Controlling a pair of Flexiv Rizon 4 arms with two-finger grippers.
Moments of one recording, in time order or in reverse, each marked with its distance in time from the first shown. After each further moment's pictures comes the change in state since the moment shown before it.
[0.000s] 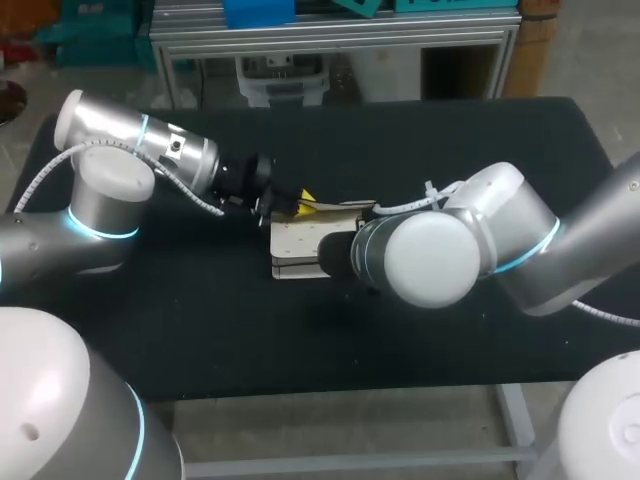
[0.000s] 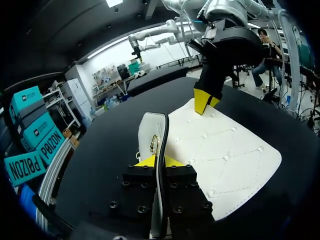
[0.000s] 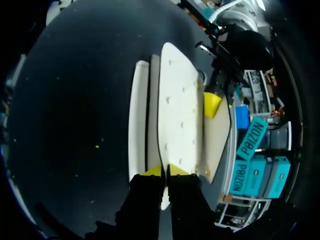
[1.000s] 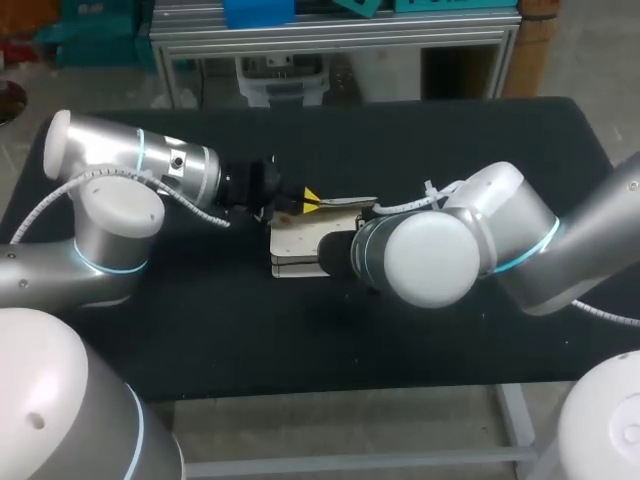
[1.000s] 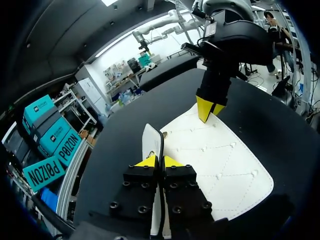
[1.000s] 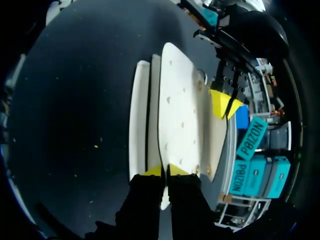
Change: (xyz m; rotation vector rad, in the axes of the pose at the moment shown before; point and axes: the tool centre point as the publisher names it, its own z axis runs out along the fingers) left arm 0.000 -0.022 -0.010 -0.097 -0.158 0.065; right arm -0.001 0.000 0.001 0.000 -0.002 0.000
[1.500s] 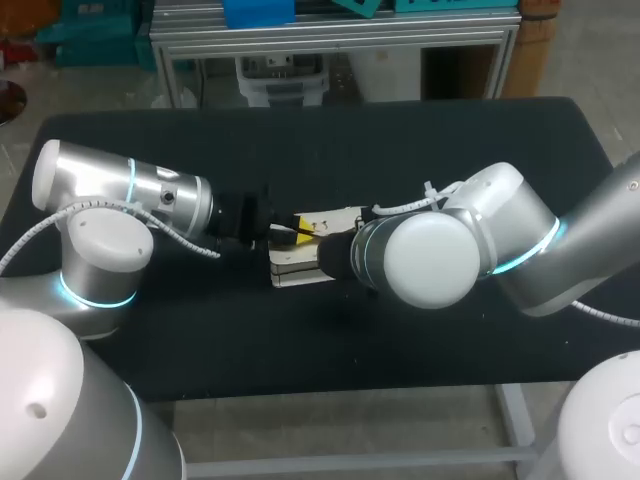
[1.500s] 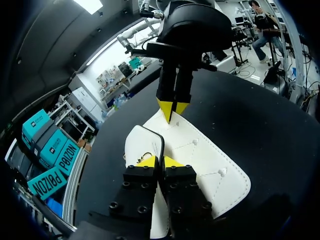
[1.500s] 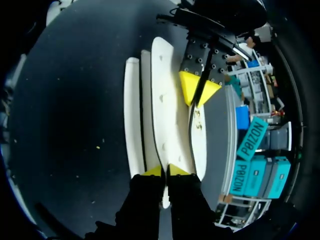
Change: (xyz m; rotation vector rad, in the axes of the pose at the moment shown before) left arm 0.056 -0.003 -0.006 -0.002 0.023 0.119; right arm 0.002 0.001 -0.001 -0.001 0.003 -0.001
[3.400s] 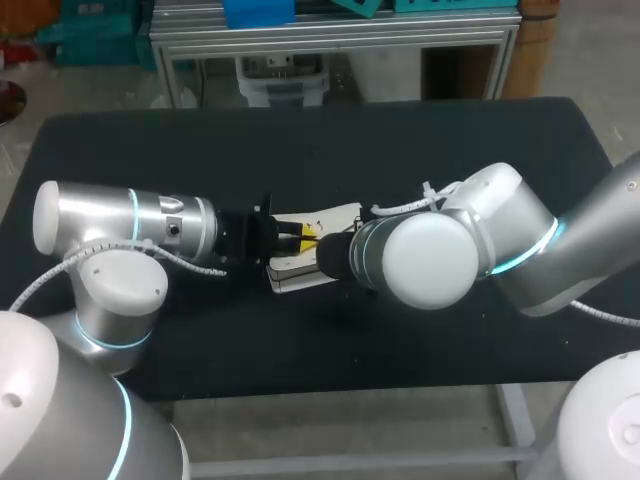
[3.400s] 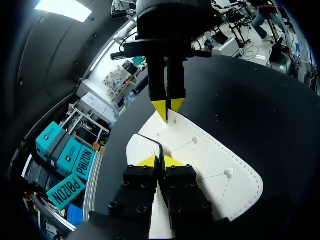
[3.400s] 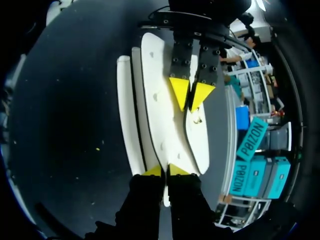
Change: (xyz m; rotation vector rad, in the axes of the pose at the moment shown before) left arm 0.003 -0.002 0.003 -0.067 -0.127 0.130; right arm 0.000 0.002 0.001 -0.001 -0.001 0.000
